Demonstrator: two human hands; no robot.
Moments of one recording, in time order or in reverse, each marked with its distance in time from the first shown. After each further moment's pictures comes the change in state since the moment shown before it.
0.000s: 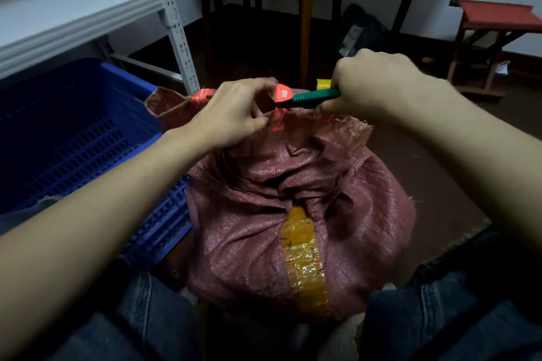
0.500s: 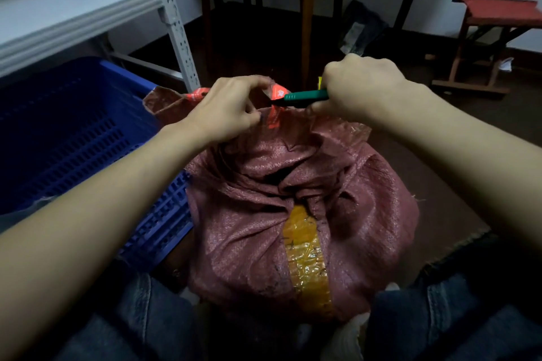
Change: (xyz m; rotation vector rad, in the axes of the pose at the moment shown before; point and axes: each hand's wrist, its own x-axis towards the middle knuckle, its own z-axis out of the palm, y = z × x) left_hand 0.004 -0.009 -0.001 0.037 -0.020 -0.087; right_hand 0.006 -0.011 0.009 0.020 -0.012 -0.002
